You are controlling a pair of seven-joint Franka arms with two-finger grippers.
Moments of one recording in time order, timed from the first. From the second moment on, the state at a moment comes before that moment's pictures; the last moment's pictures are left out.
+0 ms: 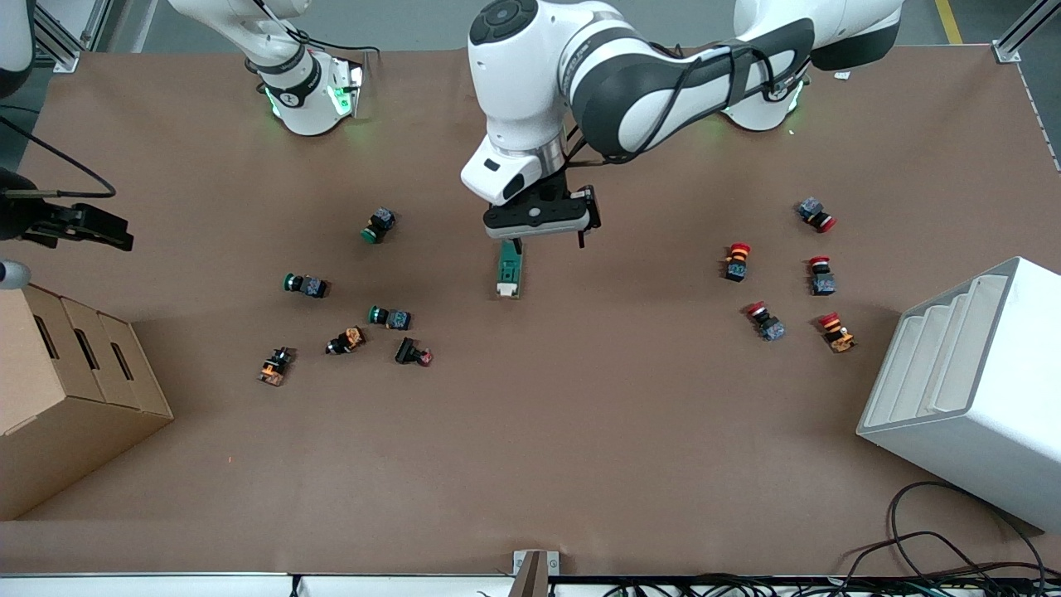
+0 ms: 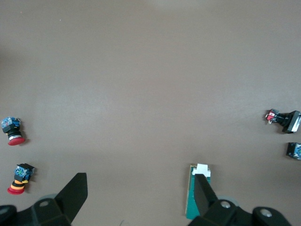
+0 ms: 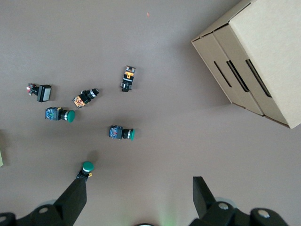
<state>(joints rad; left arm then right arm) -0.11 0.83 -1.27 -1.22 1.03 1.52 -1.25 0.00 0.16 -0.02 -1.36 -0.05 1.40 0.01</state>
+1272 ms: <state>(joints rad) -0.21 0.34 -0.36 -1.16 0.10 1.57 -0.45 -0.05 0.07 -0.01 -1.36 -0.03 1.23 0.01</state>
